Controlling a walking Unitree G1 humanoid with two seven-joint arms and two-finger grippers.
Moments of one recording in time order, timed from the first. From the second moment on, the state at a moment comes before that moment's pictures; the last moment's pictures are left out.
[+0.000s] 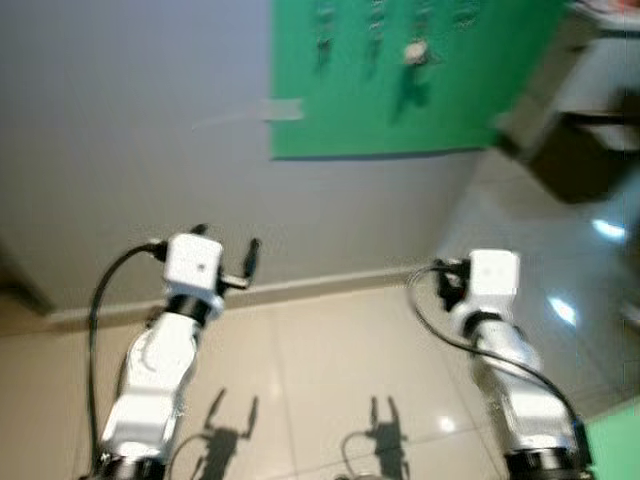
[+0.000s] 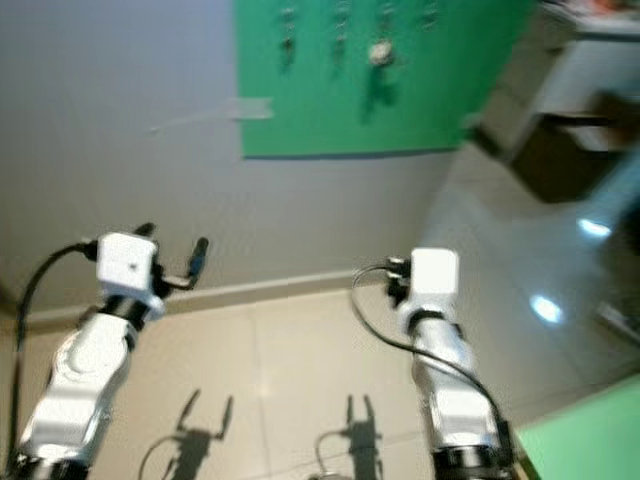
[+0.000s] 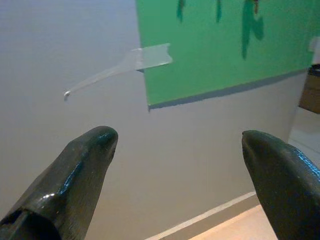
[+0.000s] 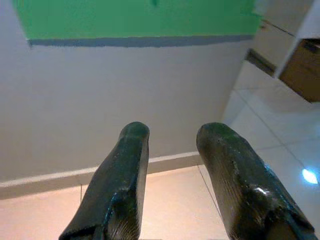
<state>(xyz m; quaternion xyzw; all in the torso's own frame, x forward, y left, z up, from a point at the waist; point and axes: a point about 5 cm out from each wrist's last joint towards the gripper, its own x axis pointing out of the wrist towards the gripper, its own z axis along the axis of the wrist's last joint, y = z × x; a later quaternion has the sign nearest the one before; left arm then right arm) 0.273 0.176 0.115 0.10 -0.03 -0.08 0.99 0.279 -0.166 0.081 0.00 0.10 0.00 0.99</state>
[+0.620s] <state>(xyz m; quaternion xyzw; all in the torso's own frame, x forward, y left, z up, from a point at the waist) 0.287 0.153 0.116 0.07 -0.03 -0.11 0.99 0.265 -0.201 0.081 -0.02 0.10 -0.08 0.99</state>
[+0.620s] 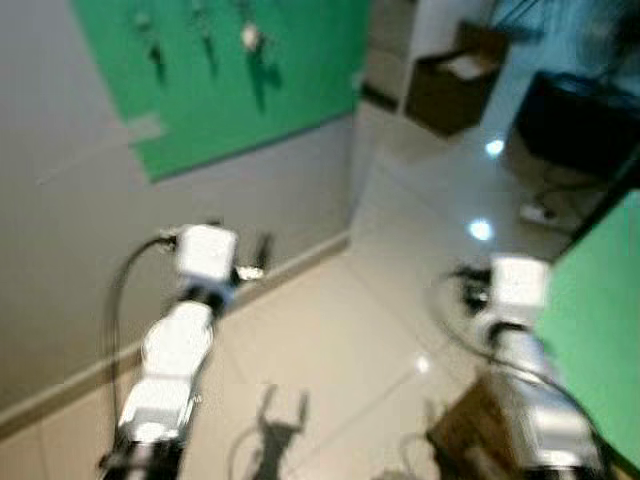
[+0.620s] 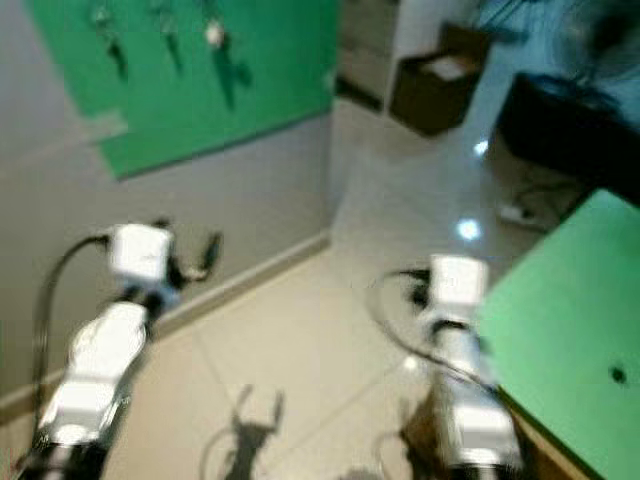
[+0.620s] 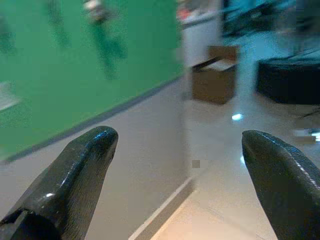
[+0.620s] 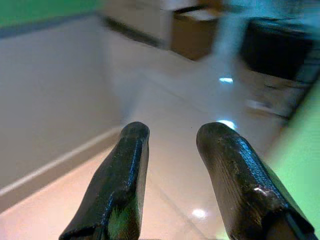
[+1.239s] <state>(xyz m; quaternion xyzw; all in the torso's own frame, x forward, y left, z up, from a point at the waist) 0.288 0.157 0.115 0.07 -0.03 -0.12 0.99 0.259 -0.205 0.080 -0.02 0.10 -0.10 0.99</state>
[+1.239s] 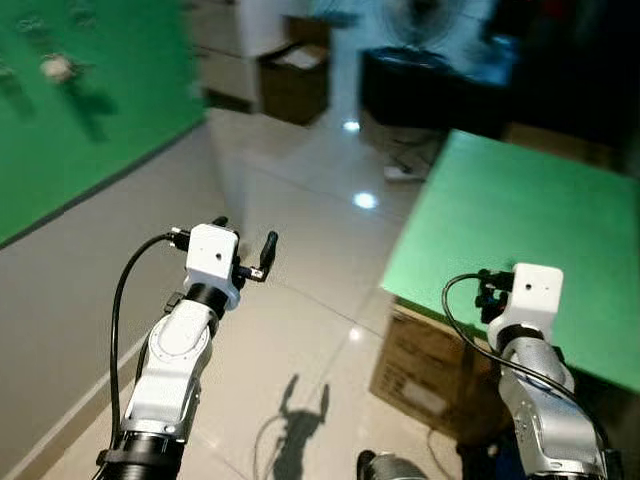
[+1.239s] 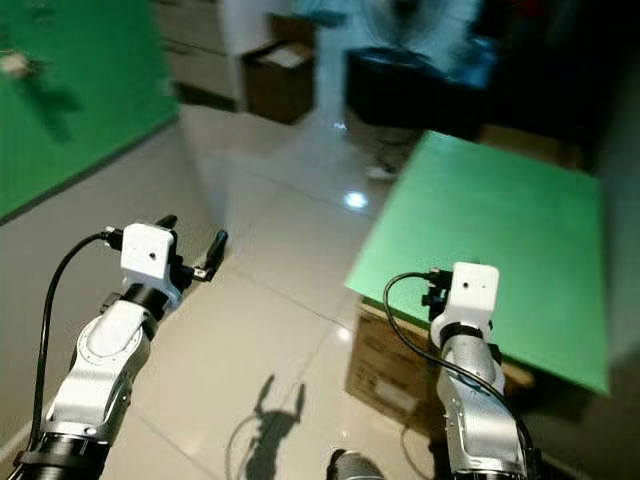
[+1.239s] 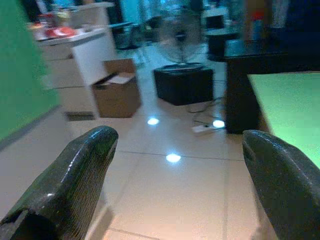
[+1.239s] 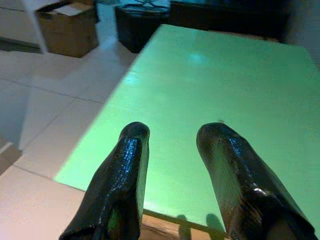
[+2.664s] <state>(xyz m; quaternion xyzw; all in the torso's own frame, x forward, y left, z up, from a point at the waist) 0.273 0.165 0.099 0.06 -0.01 -0.16 0.99 0.260 -0.181 0.097 -0.04 0.03 0.00 1.00</state>
